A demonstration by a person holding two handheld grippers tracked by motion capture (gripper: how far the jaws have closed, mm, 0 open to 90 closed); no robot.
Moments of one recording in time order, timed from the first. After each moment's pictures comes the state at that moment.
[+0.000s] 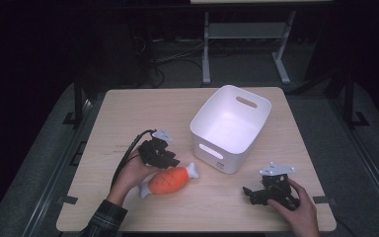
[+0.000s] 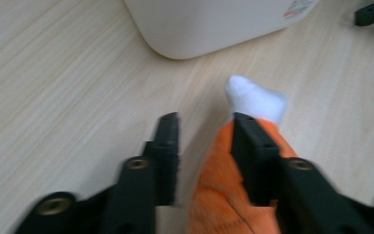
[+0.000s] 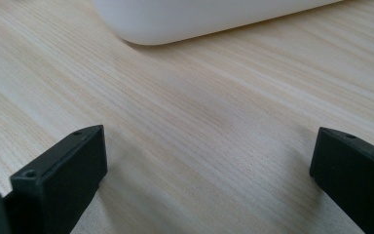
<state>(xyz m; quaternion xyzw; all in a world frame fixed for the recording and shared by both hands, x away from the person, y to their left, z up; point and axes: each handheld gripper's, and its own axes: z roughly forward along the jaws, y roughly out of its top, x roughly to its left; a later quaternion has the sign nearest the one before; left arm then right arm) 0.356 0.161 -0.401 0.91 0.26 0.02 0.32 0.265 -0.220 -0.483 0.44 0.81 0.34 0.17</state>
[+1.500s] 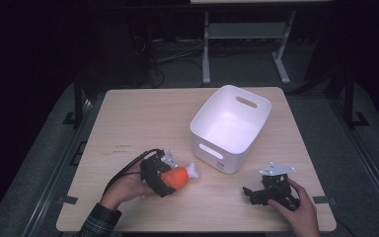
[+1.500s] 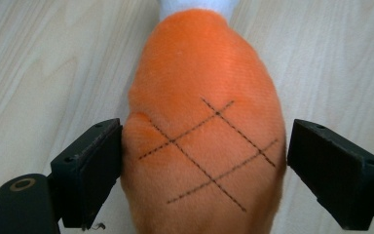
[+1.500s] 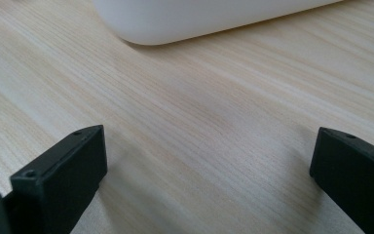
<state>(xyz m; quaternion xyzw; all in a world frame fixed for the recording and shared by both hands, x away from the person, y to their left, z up) 0.318 0.148 -0.427 0.97 0.16 0.04 0.20 0.265 -0.220 -0.483 0.44 0.81 0.34 0.17</state>
